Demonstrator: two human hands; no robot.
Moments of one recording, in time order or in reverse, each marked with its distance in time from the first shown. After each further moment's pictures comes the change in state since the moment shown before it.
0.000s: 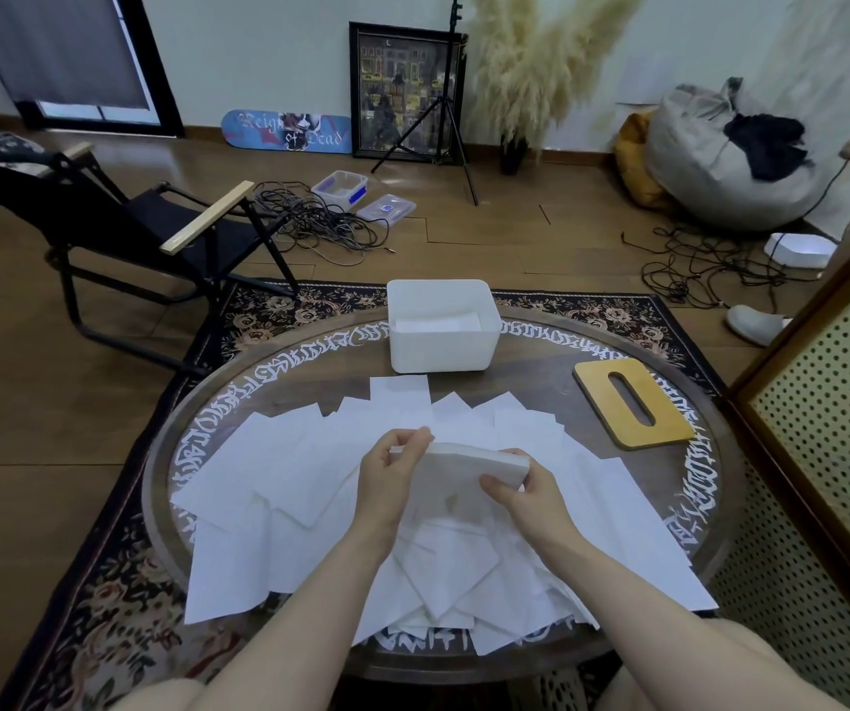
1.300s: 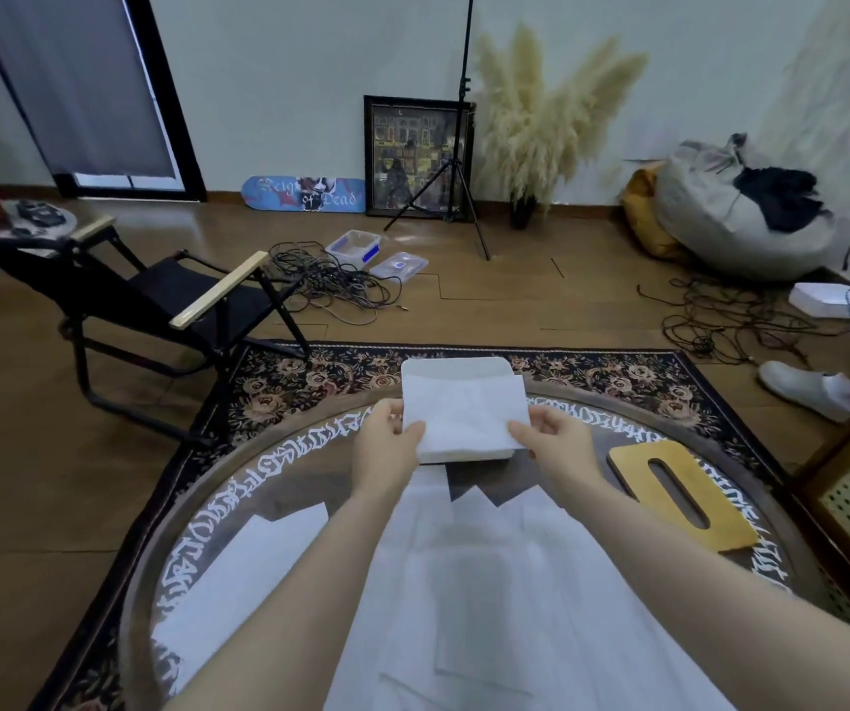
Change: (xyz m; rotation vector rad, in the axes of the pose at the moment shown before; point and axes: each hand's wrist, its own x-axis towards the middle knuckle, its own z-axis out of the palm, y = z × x) left_hand 0.125 0.082 0.009 0.350 0.069 0.192; right_hand 0.142 -0.088 -0.003 -0.004 0.186 0.013
